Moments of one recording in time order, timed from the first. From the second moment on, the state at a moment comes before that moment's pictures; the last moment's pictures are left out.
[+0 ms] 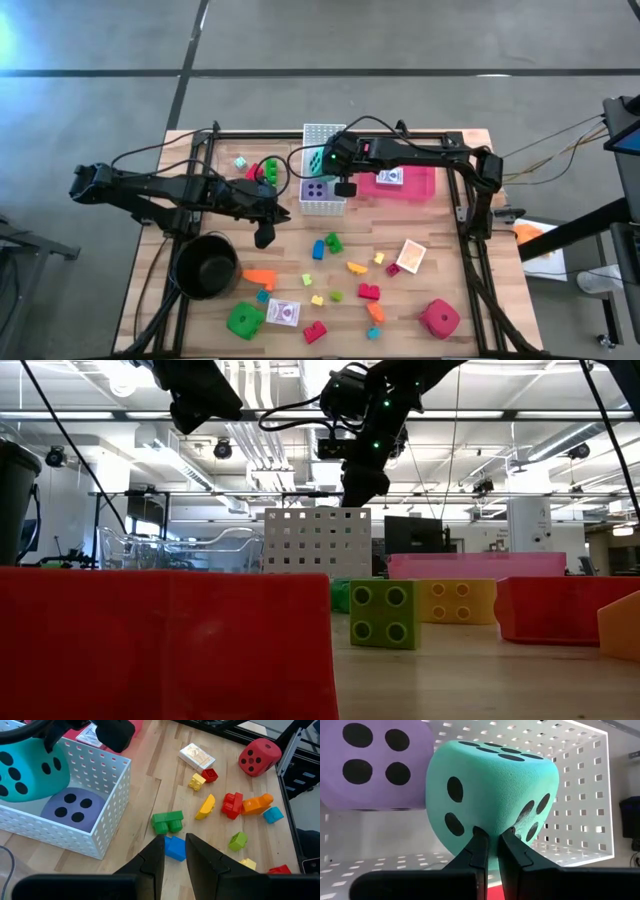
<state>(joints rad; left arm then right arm) -0.09 1.14 0.94 -0.47 -0.09 -0.35 -0.27 1.89 1.52 -0.67 0.26 -0.37</state>
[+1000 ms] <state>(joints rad) -0.09 1.14 0.94 -0.47 -0.09 -0.35 -0.26 1.89 1.52 -0.68 0.25 -0.32</state>
